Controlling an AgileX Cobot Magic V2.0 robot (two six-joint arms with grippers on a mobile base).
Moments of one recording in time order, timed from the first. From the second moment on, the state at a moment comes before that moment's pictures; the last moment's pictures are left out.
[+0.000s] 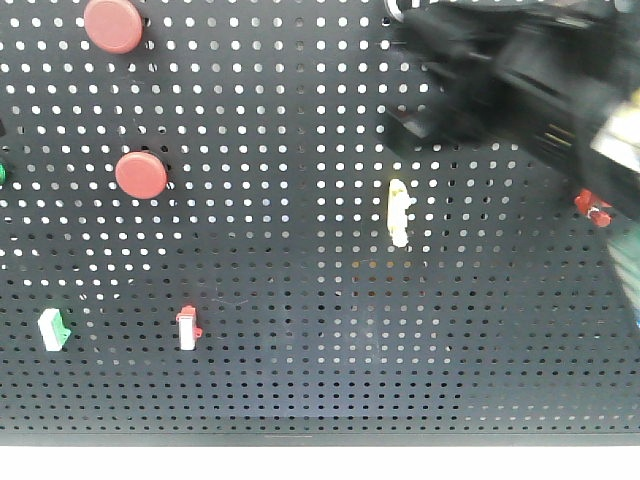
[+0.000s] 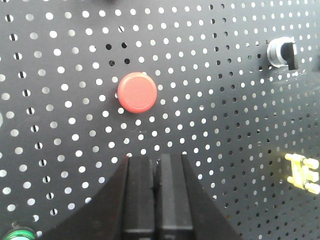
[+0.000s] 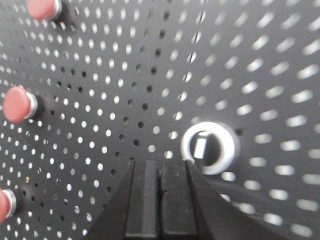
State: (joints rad) left arm -0.45 0.84 -0.98 0.07 -0.02 0.07; right arm 0.55 1.30 -1.38 -0.25 -0.10 0.05
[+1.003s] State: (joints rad) left arm -0.45 0.84 -0.98 0.07 -0.02 0.07; right arm 0.53 1.38 -1.53 -0.26 0.06 0.08
